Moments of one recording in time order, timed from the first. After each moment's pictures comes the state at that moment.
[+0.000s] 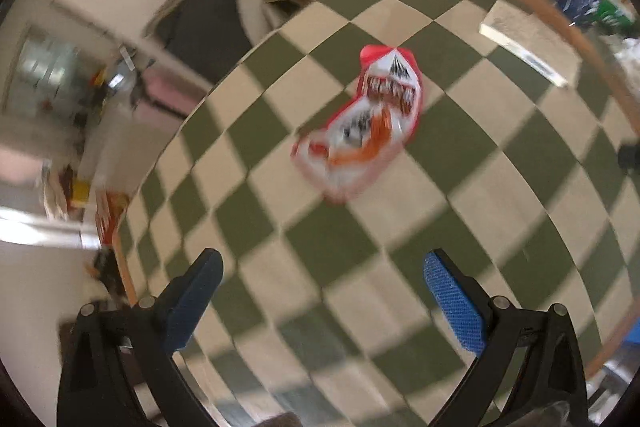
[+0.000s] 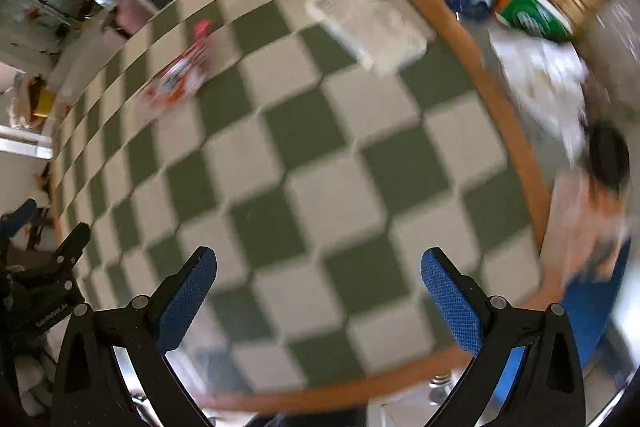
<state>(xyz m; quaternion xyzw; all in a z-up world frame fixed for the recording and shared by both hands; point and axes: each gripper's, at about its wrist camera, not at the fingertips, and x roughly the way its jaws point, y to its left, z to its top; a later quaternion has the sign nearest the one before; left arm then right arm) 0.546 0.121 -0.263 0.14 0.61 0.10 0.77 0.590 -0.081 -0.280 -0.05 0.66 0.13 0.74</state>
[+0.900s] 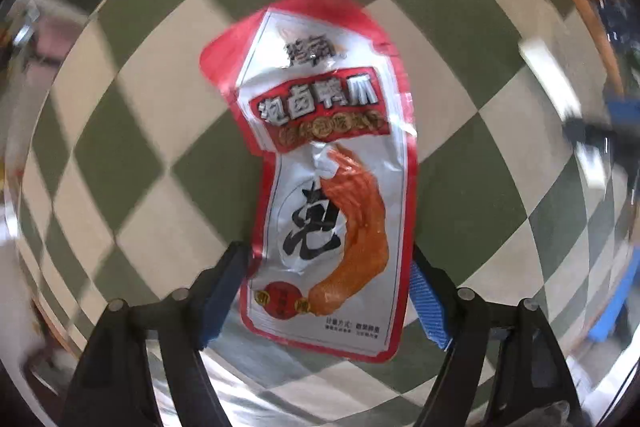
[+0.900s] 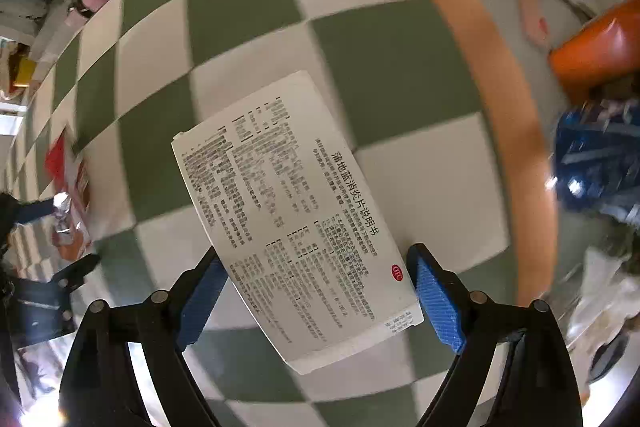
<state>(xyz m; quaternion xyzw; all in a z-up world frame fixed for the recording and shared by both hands) 0.602 0.135 -0.349 -0.01 0.74 0.00 0.67 0.758 -0.023 -0.390 -0.10 0.70 0.16 0.69</state>
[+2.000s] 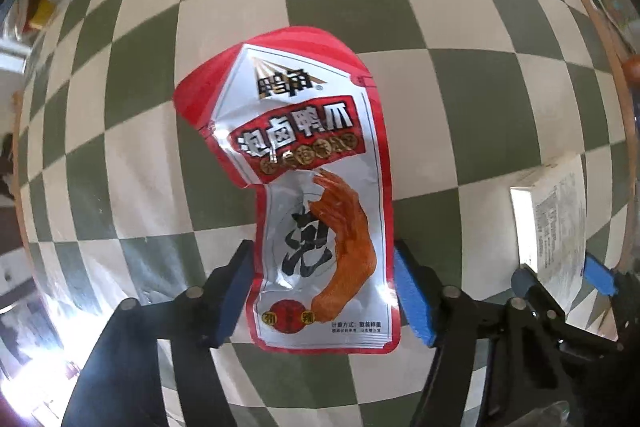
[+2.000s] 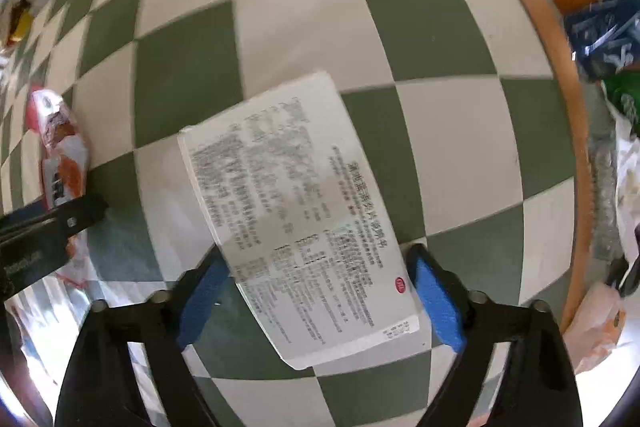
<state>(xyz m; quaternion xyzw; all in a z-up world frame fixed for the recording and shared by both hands) 0.507 0.121 -0.342 -0.16 0.70 0.16 0.68 0.577 0.036 -0.417 -0.18 0.67 0.16 0.70</state>
